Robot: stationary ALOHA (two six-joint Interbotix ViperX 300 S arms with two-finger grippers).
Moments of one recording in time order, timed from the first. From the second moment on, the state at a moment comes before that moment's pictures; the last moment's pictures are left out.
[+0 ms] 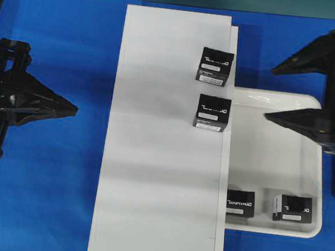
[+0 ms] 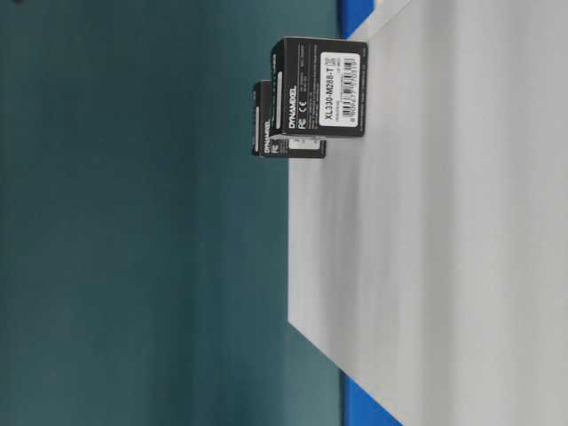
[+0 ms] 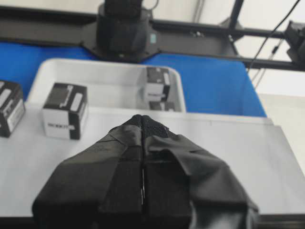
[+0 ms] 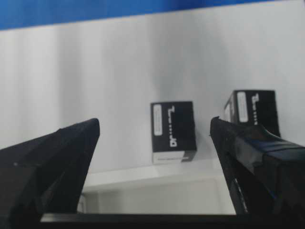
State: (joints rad) left arm -0.04 -0.80 0.91 0.02 -0.01 -0.11; right arm -0.14 -0.72 0.61 0.06 0.68 -0.05
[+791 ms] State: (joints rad) left arm -0.02 -0.79 0.91 0.02 -0.01 -0.11; right arm -0.11 -1.14 0.91 0.08 0.55 -0.05
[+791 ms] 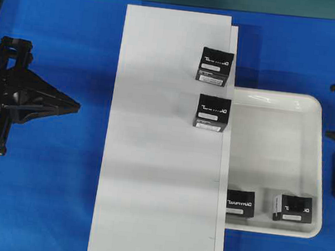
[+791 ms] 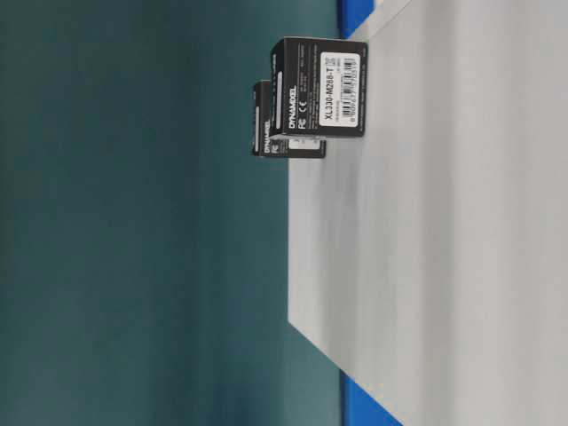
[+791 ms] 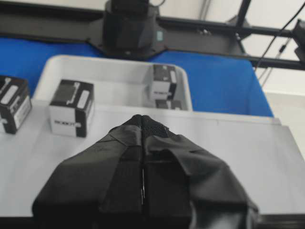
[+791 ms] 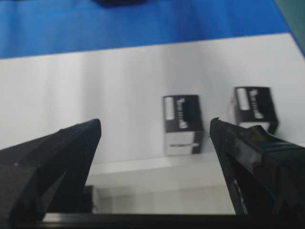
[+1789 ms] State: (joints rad) left arm -0.04 -0.85 0.92 0.02 -0.04 -0.11; right arm -0.05 -1.23 1.00 0.09 0.30 -0.06
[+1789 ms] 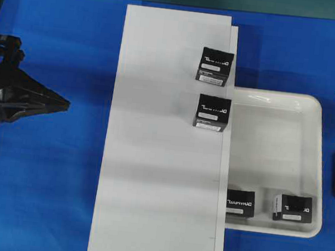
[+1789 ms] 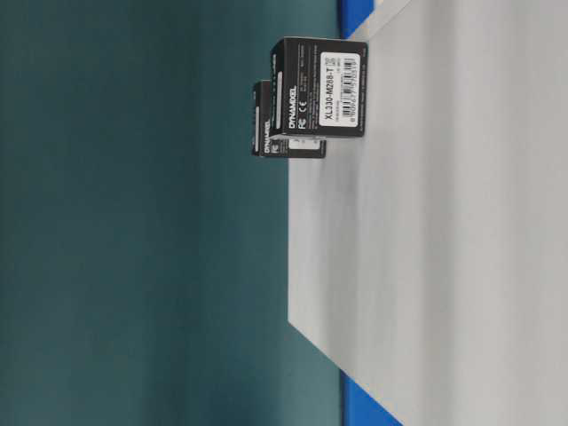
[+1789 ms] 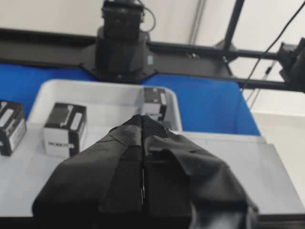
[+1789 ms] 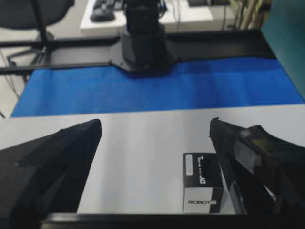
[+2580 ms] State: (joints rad) left arm -0.04 -0.87 0.92 0.02 -0.09 -0.10; right arm -0.05 -1.29 1.06 0.09 0.29 -0.06
